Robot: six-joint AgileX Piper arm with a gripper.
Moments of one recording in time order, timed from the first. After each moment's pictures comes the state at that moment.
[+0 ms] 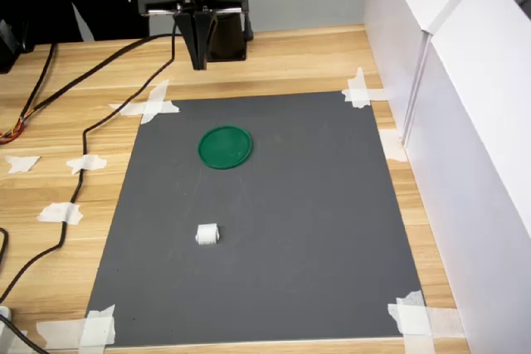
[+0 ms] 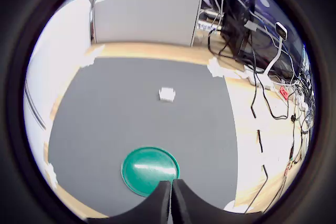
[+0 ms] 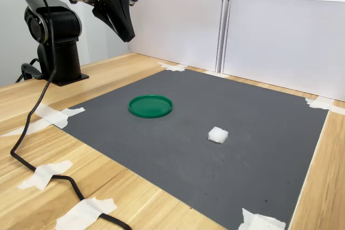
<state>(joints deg) 3.0 48.6 -33.4 -5.7 34.7 -4.8</state>
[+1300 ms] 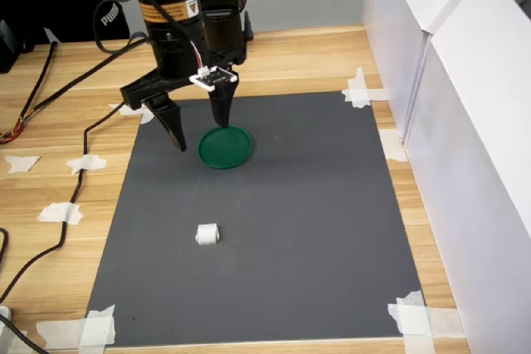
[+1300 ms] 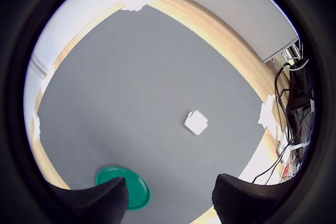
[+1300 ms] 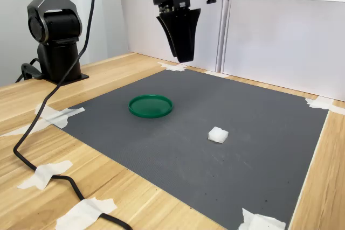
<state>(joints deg) 2.9 88.8 -71.6 -0.4 52.9 -40.2</state>
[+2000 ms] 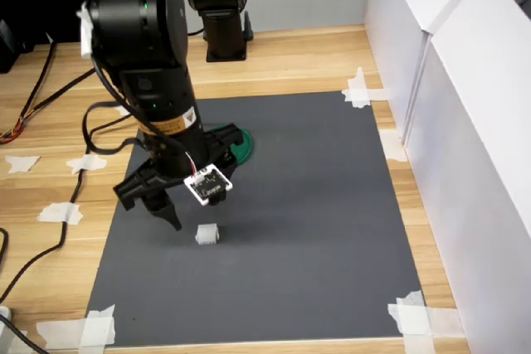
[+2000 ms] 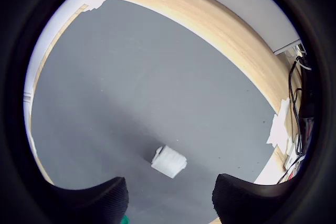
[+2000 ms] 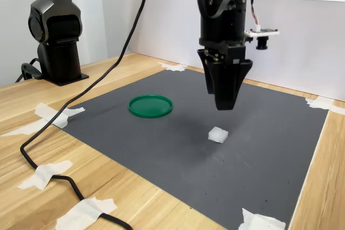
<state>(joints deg) 2.4 111.2 -89.7 -2.0 57.6 -37.6</state>
